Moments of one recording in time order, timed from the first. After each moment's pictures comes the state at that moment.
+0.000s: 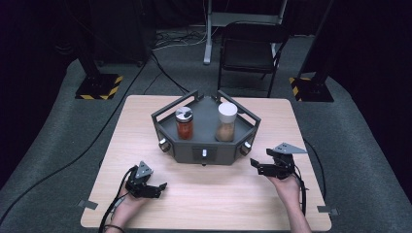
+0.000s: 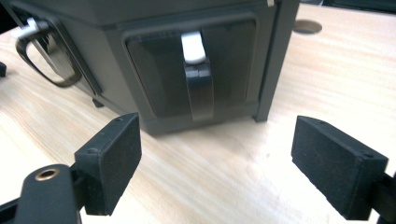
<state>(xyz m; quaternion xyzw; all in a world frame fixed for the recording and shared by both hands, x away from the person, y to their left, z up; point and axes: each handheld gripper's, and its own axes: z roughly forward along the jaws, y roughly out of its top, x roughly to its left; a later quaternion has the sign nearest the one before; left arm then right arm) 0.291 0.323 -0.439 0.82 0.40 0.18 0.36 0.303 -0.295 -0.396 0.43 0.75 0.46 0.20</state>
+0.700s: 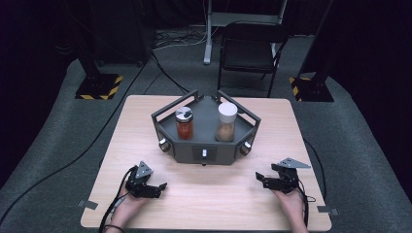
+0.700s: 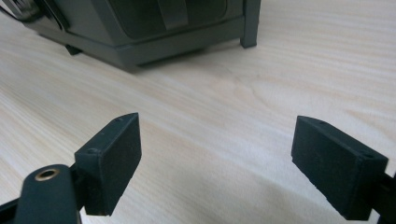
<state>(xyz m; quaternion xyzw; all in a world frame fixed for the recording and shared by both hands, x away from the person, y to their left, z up) 0.291 0.323 -0.439 0.82 0.40 0.18 0.36 0.286 -0.313 -0.435 0.47 0.75 0.43 0.17</state>
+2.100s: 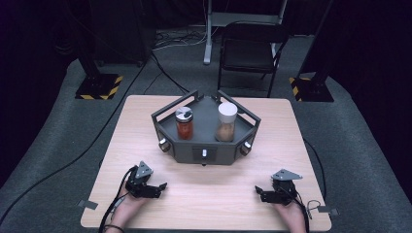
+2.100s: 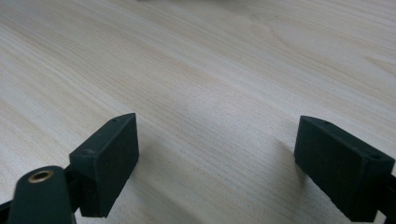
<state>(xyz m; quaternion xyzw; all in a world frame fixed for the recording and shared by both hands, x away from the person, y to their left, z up) 0.291 0.323 -0.439 0.82 0.40 0.18 0.36 0.264 -0.288 -0.435 0.44 0.80 0.36 0.20</state>
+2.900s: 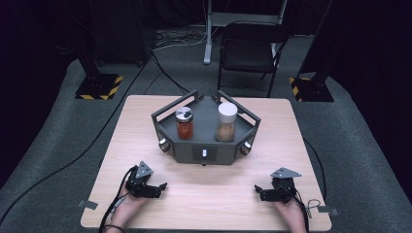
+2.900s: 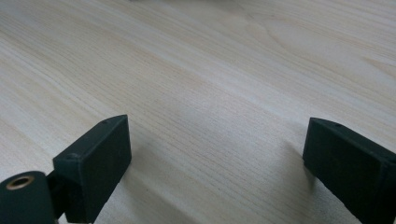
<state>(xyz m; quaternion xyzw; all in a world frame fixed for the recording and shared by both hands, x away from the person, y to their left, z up) 0.291 0.323 -0.439 0.82 0.40 0.18 0.36 0.270 -0.286 -0.434 0.45 0.80 0.35 0.20</state>
